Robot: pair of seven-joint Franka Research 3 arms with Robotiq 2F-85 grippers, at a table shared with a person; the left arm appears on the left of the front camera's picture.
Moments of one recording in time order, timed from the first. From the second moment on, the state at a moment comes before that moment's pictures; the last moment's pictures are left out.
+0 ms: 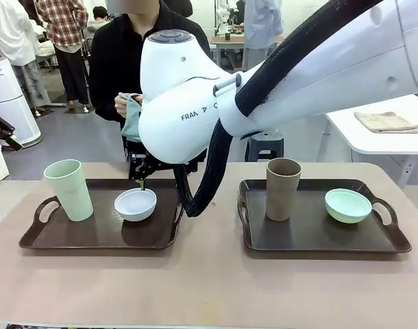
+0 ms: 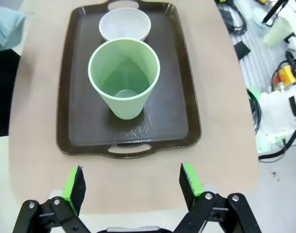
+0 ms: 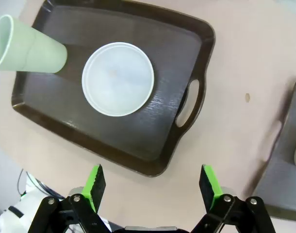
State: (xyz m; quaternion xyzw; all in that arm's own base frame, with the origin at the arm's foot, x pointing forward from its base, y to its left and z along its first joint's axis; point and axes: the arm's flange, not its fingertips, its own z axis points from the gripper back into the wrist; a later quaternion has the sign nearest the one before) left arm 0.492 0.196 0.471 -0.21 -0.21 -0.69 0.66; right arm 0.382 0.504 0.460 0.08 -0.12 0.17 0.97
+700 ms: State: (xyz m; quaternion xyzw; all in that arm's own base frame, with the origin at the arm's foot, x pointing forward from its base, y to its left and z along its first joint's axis) left arm 0.510 0.194 0.418 -0.24 -0.17 -0.72 0.62; right arm 0.416 0.522 0.410 0.06 -0.11 0.19 0.97
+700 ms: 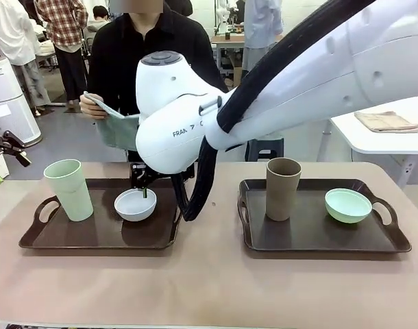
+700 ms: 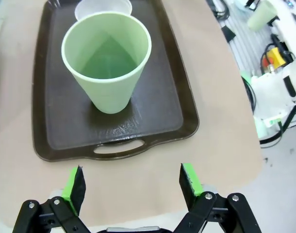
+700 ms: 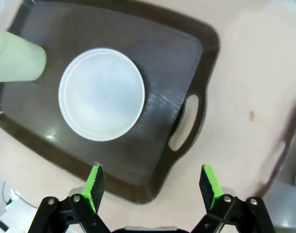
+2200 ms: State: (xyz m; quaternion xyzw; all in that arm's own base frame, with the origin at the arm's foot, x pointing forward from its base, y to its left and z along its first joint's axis) left arm 0.527 0.156 0.355 -0.34 -0.24 -0.63 0.65; right arm 0.456 0.550 0.365 0.04 -0.10 0.17 0.98
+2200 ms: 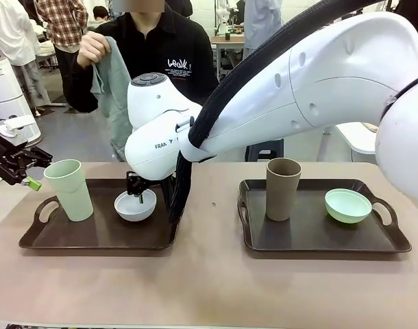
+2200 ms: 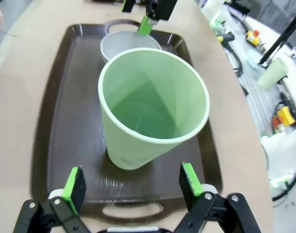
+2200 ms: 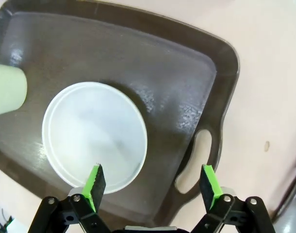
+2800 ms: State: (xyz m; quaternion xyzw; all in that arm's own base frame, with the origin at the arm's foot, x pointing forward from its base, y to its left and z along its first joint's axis) left arm 0.519 0.133 0.325 -0.36 -0.24 -0.63 0.64; right arm 0.474 0.568 0.324 0.07 -0.11 0.15 0.98
